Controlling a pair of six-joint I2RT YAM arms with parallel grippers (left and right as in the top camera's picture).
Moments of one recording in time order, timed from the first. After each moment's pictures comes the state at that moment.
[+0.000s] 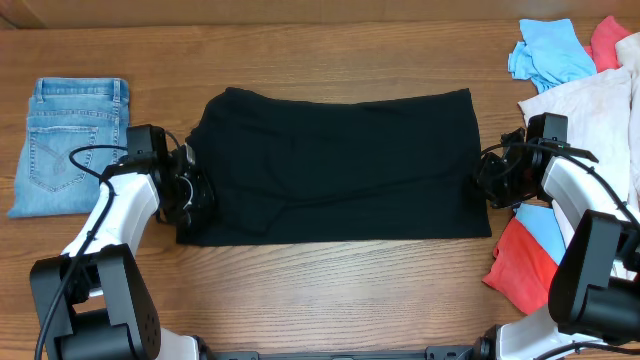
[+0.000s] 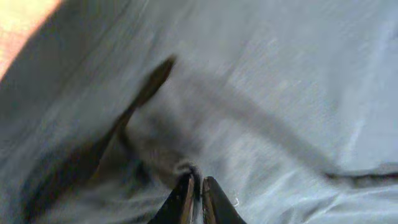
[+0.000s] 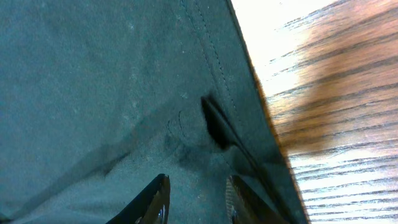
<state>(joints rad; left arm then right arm) 0.17 1.67 0.97 -0.65 0.35 -0.26 -0.24 1.77 1.04 -0.66 -0.37 0.25</state>
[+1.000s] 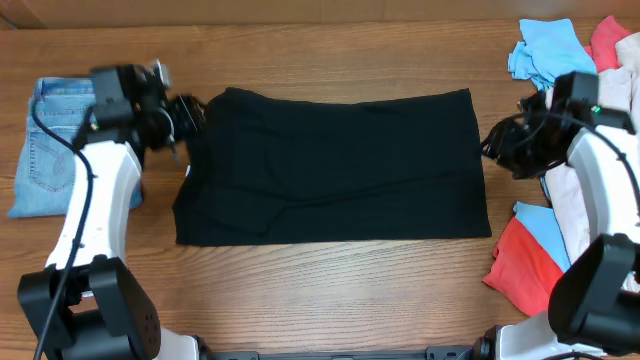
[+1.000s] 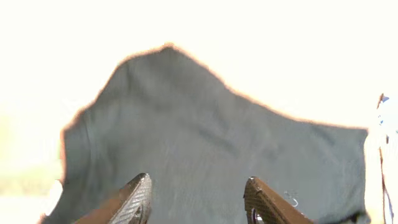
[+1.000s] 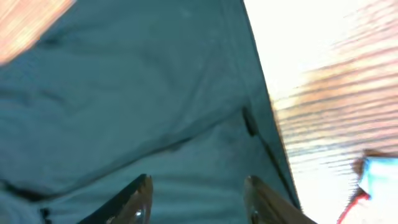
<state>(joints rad) 0.17 1.67 1.32 -0.56 0.43 -0.30 -0.24 1.72 1.38 -1.01 -0.36 0.18</state>
